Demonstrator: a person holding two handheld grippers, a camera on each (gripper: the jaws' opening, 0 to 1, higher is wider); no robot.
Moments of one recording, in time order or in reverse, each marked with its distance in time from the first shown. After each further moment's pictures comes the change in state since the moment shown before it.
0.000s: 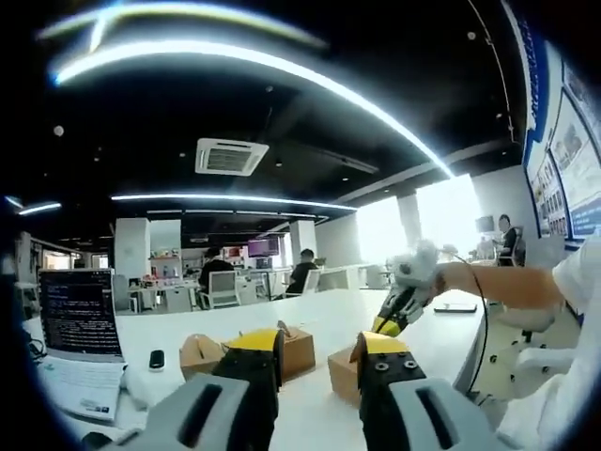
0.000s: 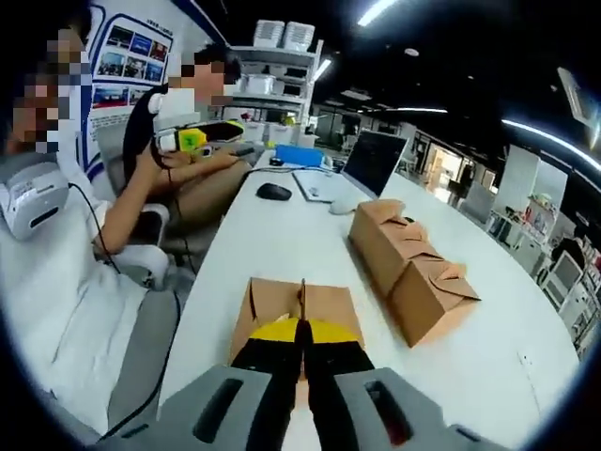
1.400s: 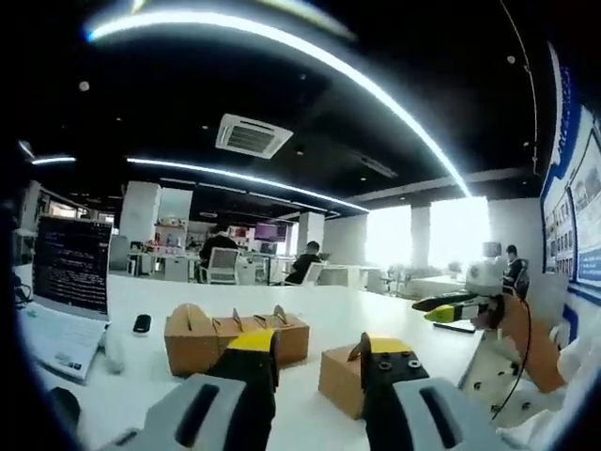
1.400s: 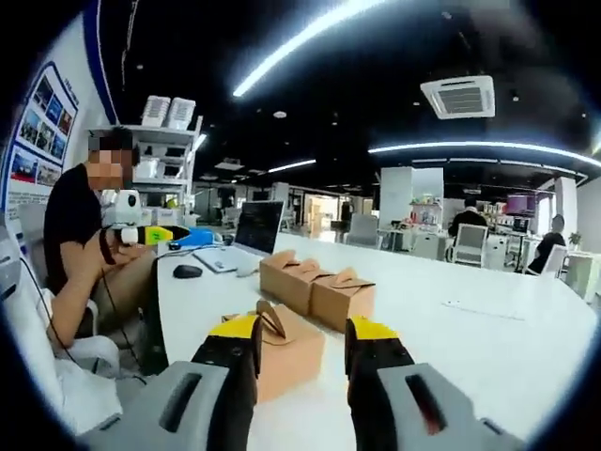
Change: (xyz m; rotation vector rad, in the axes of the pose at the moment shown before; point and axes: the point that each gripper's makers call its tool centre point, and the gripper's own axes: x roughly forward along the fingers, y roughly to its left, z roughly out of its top) left arm 0.021 0.013 -0.022 -0.184 0.024 0.037; right arm -0.107 0.014 -0.003 0.296 -0.327 -0.574
